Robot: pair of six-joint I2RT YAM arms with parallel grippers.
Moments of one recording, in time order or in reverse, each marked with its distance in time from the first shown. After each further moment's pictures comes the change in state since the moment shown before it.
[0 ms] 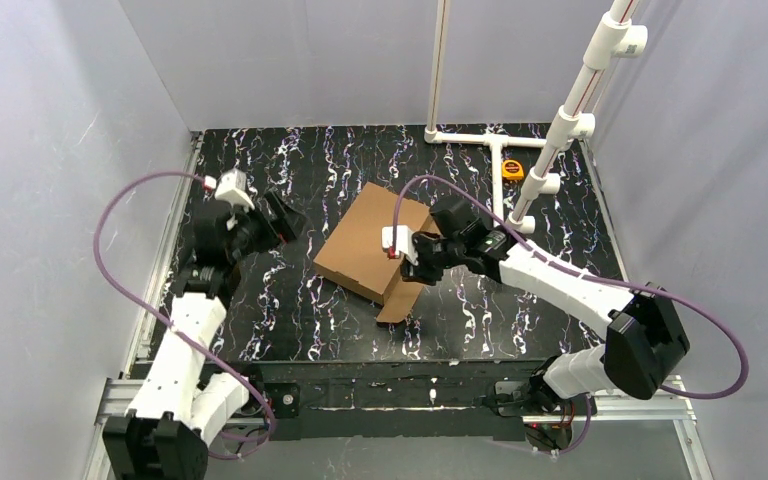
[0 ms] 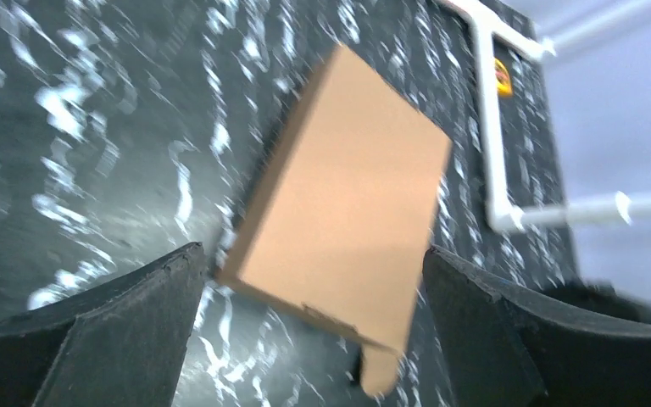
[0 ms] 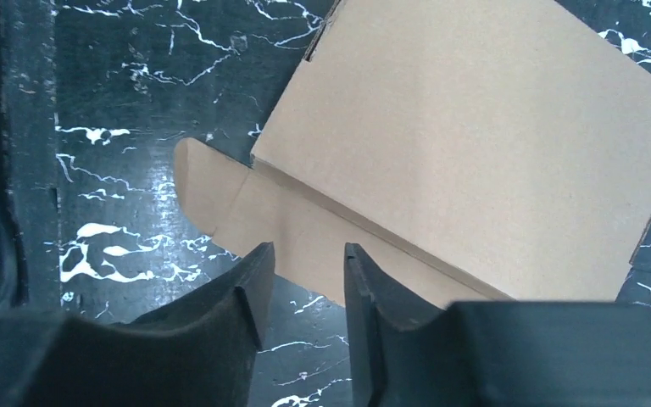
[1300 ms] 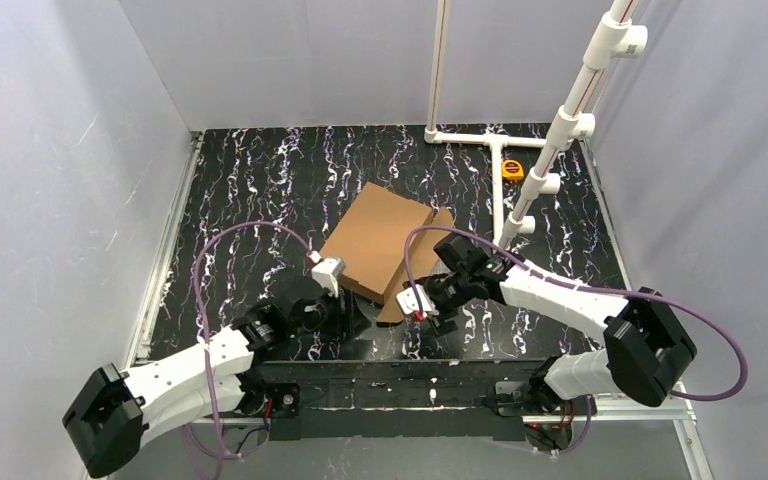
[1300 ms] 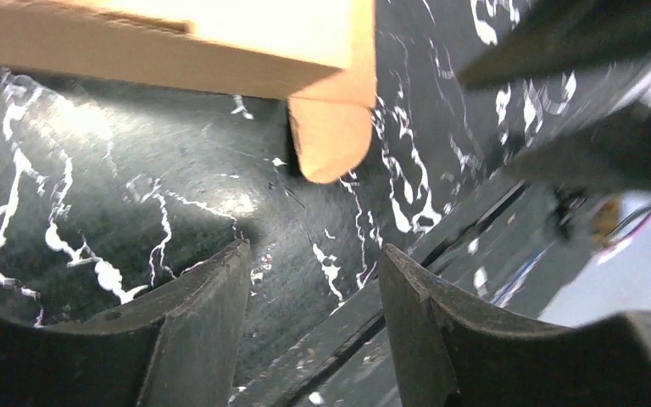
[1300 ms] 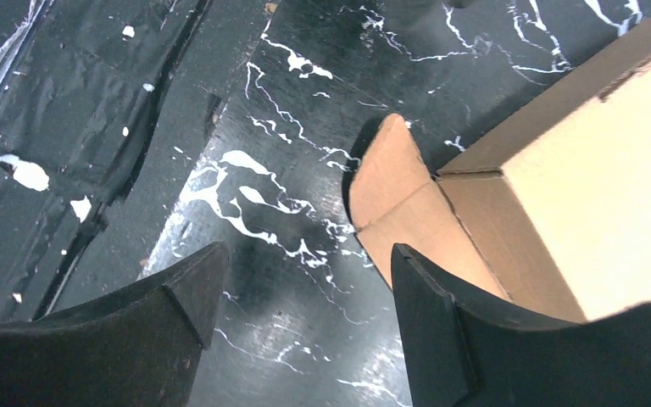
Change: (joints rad) left arm -0.711 -0.137 -0.535 0.240 -0.116 -0.233; right arm 0.004 -0.064 -0.253 -0.071 -0.269 -0.435
